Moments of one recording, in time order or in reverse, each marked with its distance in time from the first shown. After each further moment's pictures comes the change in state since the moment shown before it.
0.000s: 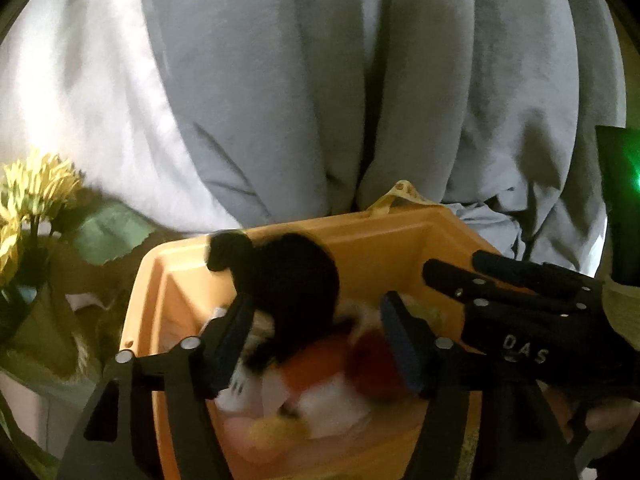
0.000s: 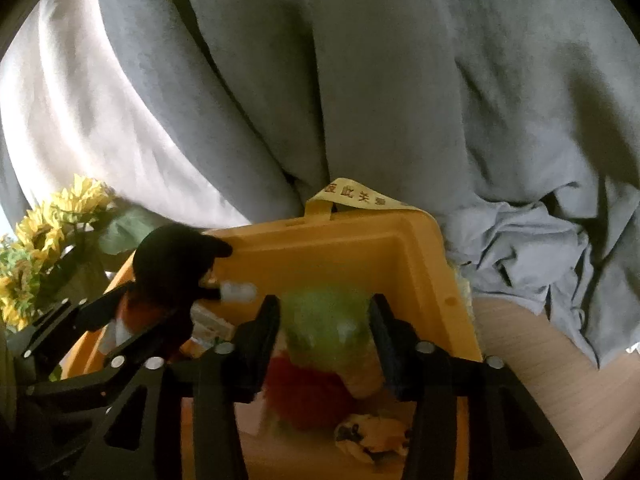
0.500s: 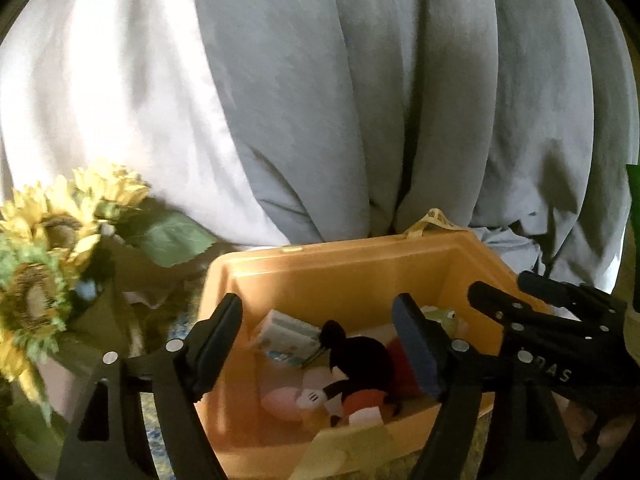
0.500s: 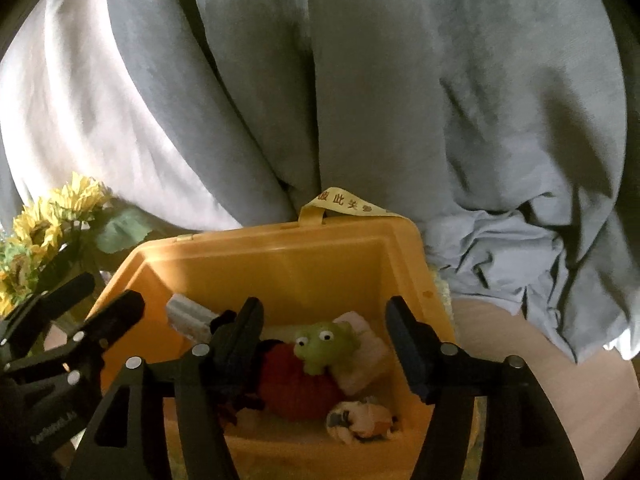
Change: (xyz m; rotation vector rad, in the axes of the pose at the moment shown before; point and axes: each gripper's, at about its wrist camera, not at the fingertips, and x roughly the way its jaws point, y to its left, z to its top) left arm -0.048 0.013 0.000 -0.042 -0.081 0.138; right arm -0.031 0.012 -0.005 -0.025 -0.030 -0.054
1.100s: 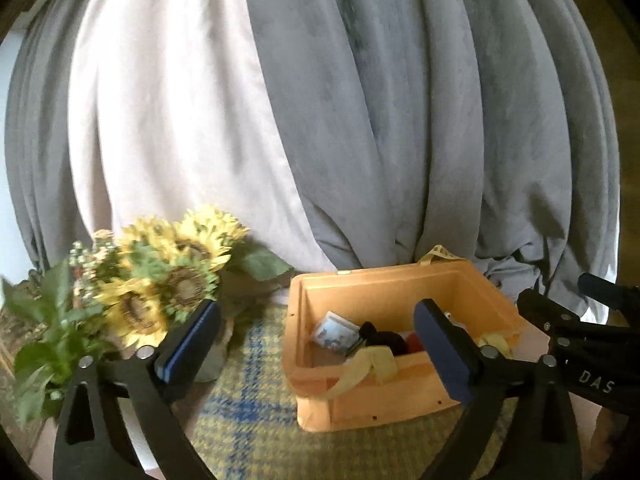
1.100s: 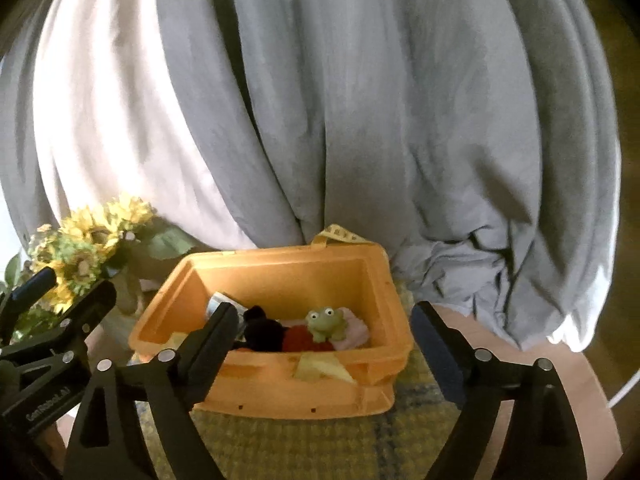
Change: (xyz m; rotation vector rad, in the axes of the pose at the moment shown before) left arm -0.146 -0.001 -0.021 -0.016 -0.165 0.163; right arm -0.134 0.023 -0.024 -0.041 -0.152 -0.056
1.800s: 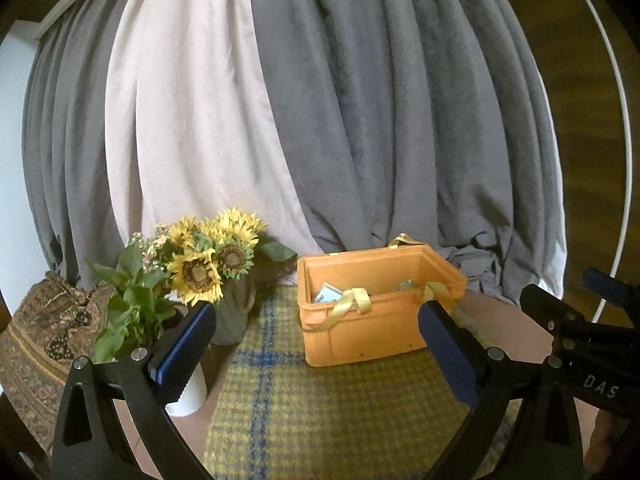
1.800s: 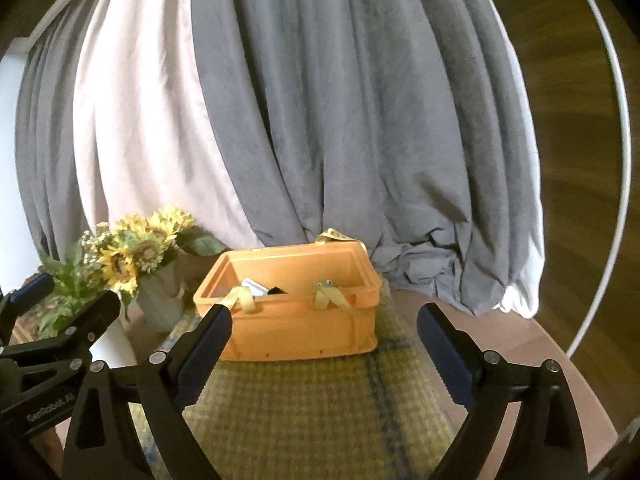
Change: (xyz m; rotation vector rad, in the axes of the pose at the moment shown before) left arm -0.154 0.011 -0.037 0.029 -0.040 -0.044; right arm -0.165 0.020 -0.060 0.024 -0.099 -0.043
